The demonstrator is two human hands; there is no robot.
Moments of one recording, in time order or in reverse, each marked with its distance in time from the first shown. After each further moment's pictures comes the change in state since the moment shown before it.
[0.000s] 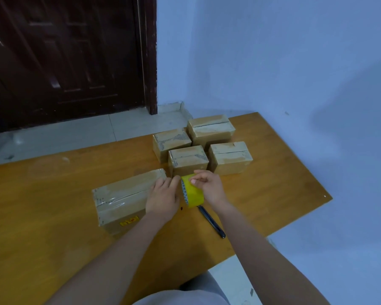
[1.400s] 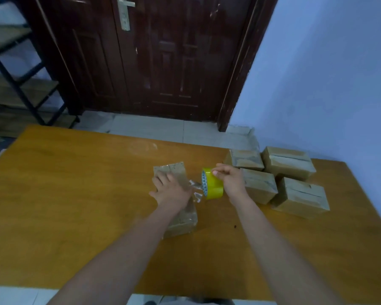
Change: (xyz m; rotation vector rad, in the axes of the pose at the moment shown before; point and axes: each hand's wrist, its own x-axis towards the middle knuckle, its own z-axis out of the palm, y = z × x) left_hand -0.057 -0.084 -0.096 -0.128 -0.232 -0.995; right_hand 0.012 -0.086 0.118 0.053 -0.227 -0.072
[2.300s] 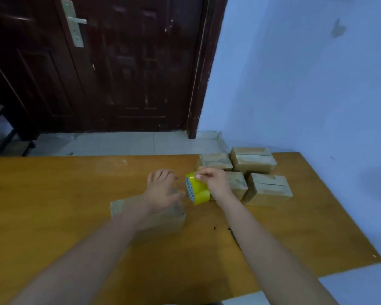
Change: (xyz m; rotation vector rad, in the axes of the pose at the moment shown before) left_hand 0.021 0.012 -0.017 0.006 0.122 0.882; right_hand -0.018 -0.019 -0.031 -0.061 0.055 -0.057
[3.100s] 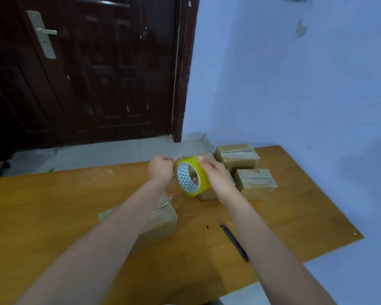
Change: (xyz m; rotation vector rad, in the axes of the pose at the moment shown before) left_hand 0.055 0.056 -0.033 -0.865 0.220 -0.556; right_hand -0.037 -0.042 -0.031 0.115 0.059 0.024
